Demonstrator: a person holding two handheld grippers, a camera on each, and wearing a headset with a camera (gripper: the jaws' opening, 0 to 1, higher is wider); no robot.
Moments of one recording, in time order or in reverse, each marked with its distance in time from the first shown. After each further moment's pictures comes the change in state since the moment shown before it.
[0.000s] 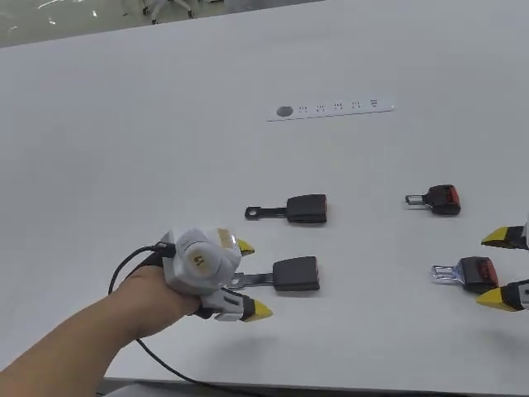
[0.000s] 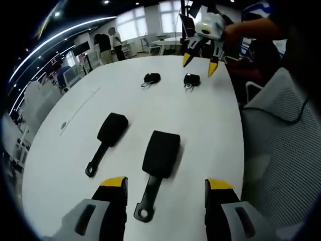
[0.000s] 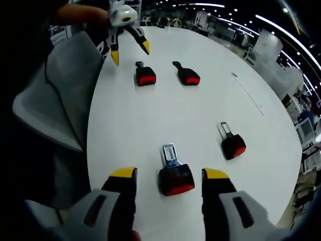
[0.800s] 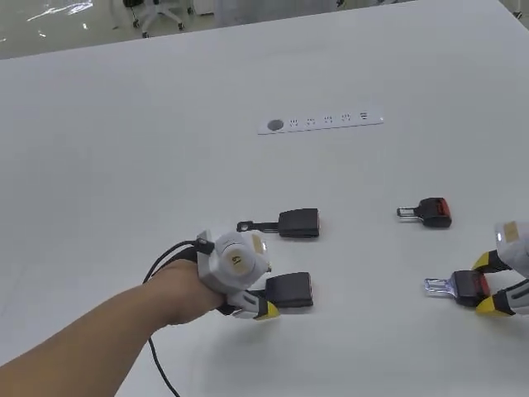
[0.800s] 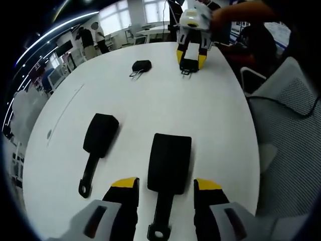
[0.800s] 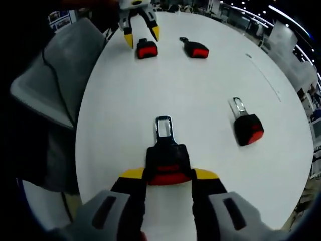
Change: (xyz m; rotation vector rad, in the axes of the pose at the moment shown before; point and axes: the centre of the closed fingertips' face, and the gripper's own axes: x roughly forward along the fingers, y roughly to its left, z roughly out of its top) left arm 0.039 0.015 0.006 0.085 0.100 -0.068; right arm 0.027 -0.009 -0.041 -0.023 0.117 0.127
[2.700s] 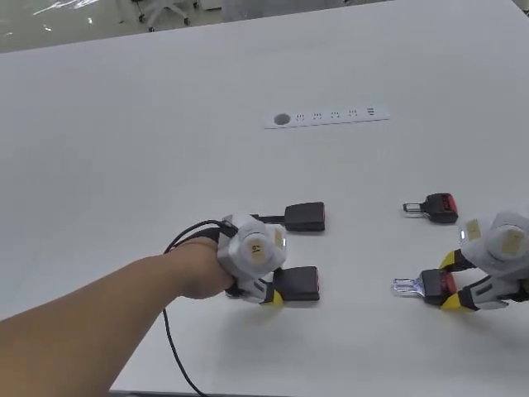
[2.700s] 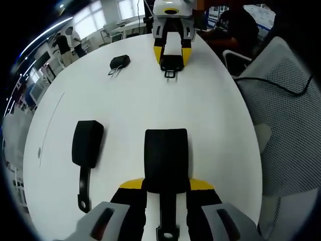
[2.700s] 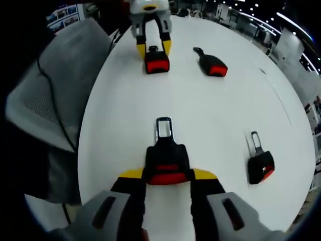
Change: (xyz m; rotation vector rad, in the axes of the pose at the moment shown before) left arm 0.009 -0.004 -0.006 0.154 0.075 -0.094; right arm 0.024 0.019 0.056 -0.067 -0.041 0.035
